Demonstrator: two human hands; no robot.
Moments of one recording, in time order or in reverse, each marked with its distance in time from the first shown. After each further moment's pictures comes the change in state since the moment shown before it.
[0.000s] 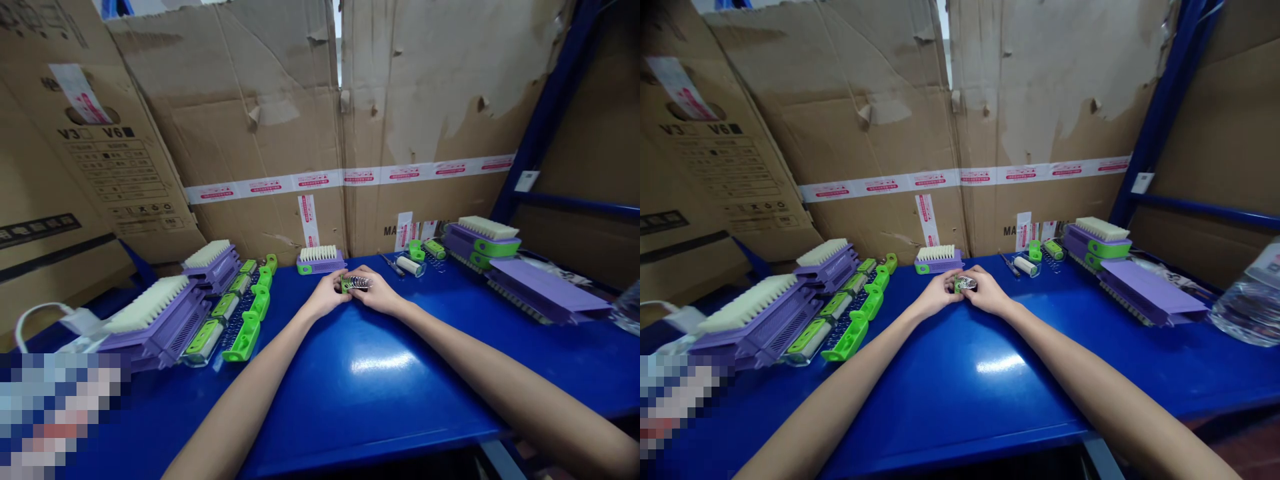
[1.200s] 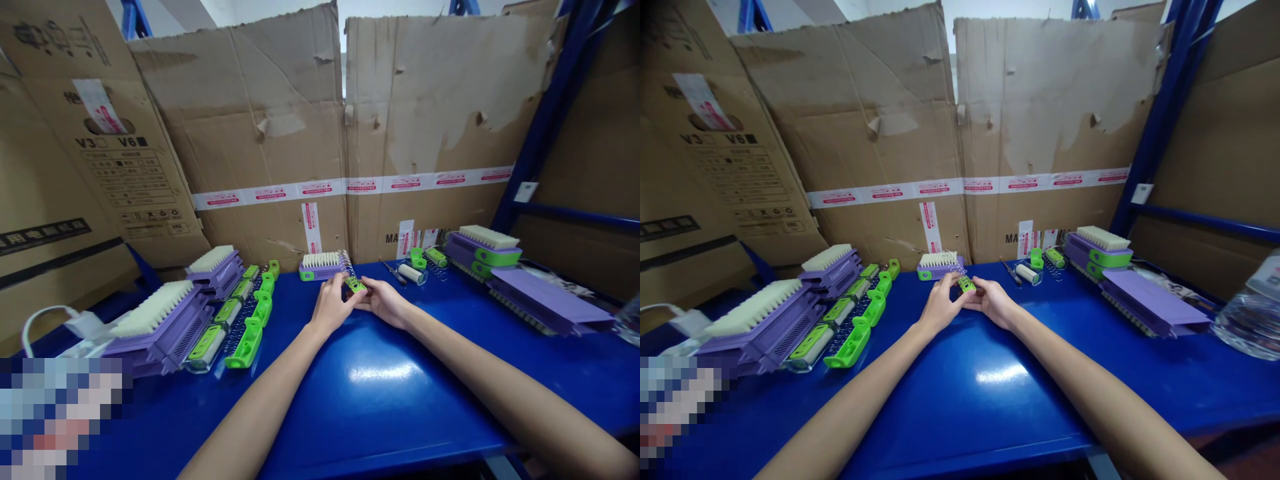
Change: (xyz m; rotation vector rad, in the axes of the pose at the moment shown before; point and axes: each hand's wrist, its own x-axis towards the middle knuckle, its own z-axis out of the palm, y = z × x) left_hand -0.020 0.018 0.016 0.739 0.339 0.313; right_hand 0.000 -0.027 -0.004 1.134 0.080 0.756
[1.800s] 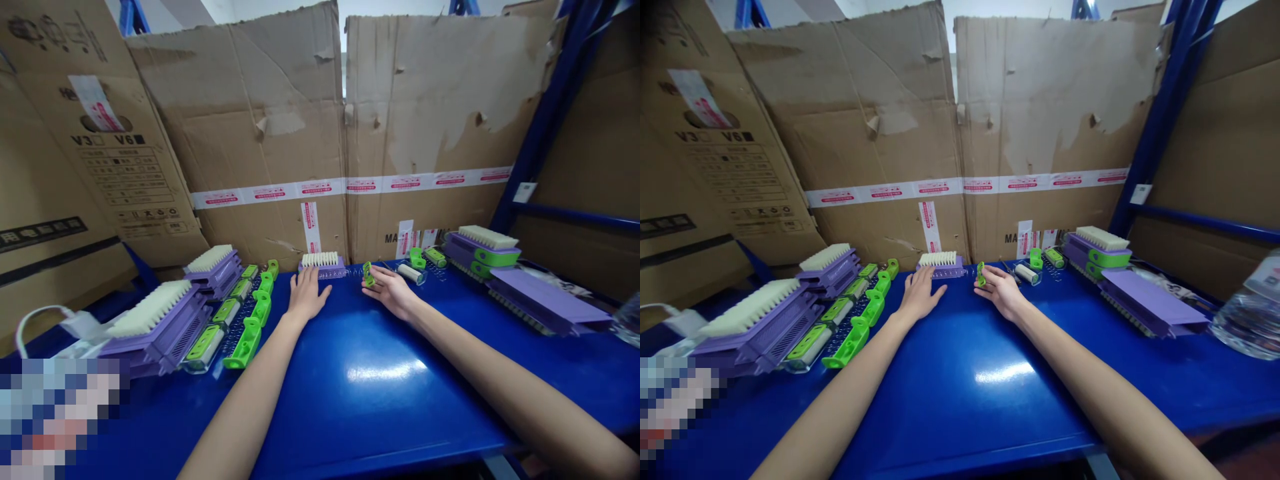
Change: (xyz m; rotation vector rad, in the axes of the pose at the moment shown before) left_hand 0.011 -0.050 -0.022 0.498 -0.094 -0.083; right_hand 0.001 -0.015 -0.015 0.063 0.202 -0.140
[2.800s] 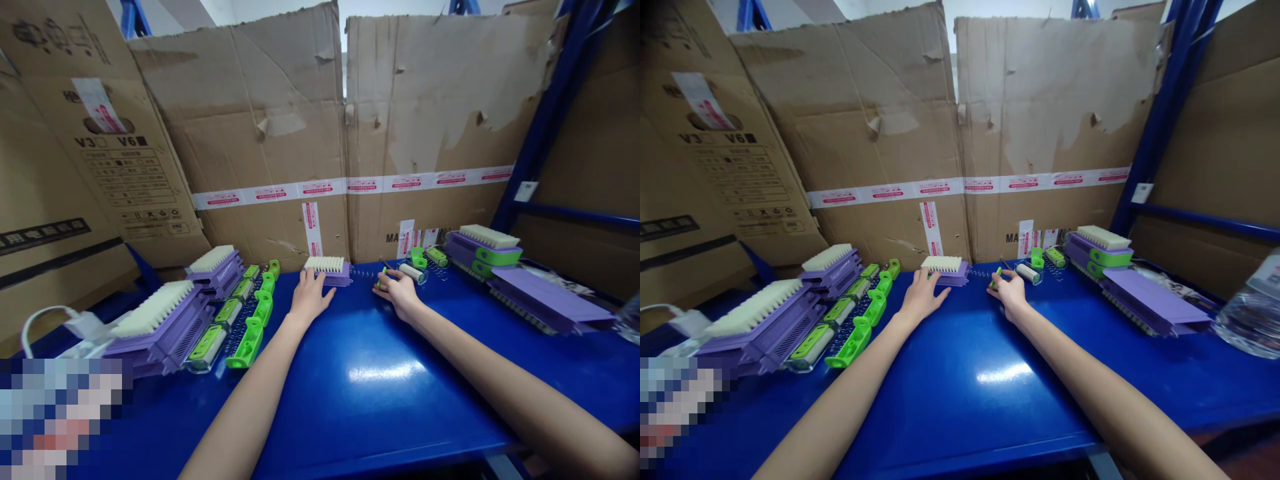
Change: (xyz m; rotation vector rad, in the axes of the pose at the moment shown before) left_hand -0.005 0.006 -0.008 0.138 0.022 0.055; right_hand 0.013 0.014 -0.013 -0.177 0.327 -0.140
